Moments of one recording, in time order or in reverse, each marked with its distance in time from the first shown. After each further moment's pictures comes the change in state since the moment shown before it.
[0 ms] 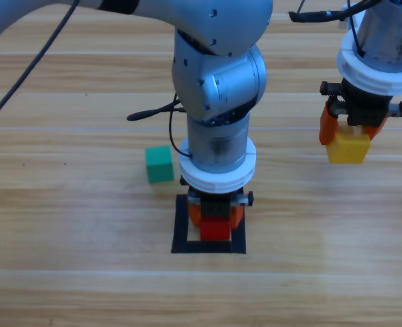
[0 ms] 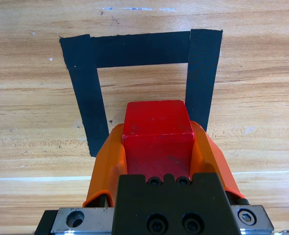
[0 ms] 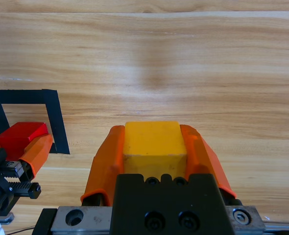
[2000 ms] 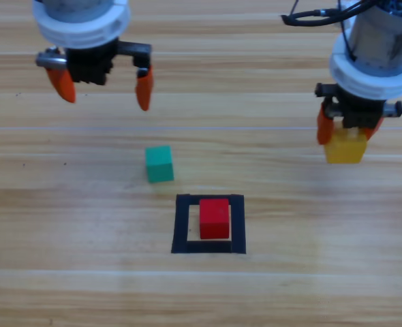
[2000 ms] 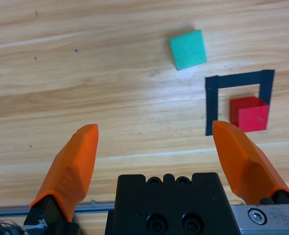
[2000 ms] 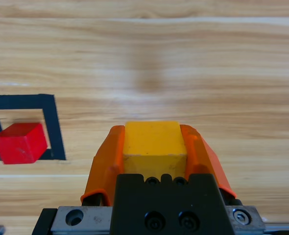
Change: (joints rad) arm 0 0.252 -0.298 -0.095 0.273 0.109 0.353; arm 1 0.050 -0.004 0.000 0.000 -0.078 0.043
